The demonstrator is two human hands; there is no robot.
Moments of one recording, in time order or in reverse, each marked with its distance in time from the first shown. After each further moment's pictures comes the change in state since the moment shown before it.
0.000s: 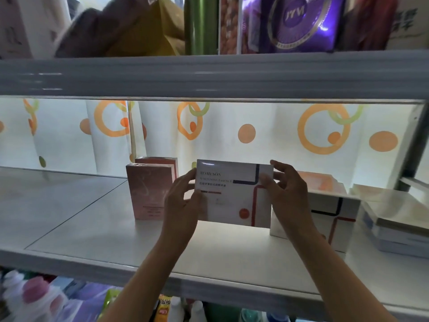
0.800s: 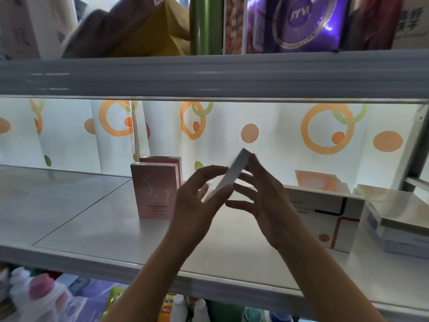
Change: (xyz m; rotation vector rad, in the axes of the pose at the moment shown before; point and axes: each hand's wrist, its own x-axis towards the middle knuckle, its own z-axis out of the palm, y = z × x) left_hand -0.017 0.051 -0.002 -0.113 -0.133 0.099; right_hand -0.035 -0.044 0.033 0.322 -0.342 0.226
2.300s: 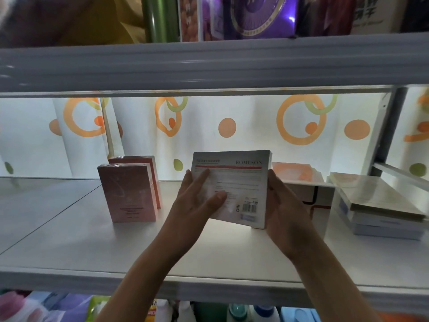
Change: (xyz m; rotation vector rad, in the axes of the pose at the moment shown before) left_hand -0.006 -0.001 0.027 -0.087 -0.313 -0.148; right_hand -0.023 0.013 -0.067 0.103 -0.003 -0.002
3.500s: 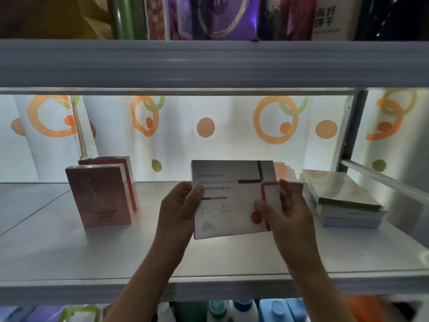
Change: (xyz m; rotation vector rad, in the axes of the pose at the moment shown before) left_hand 0.001 -0.007 0.037 -0.148 0.220 -0.099; right_hand -0.044 0.005 -0.039 -0.437 0.469 -0.214
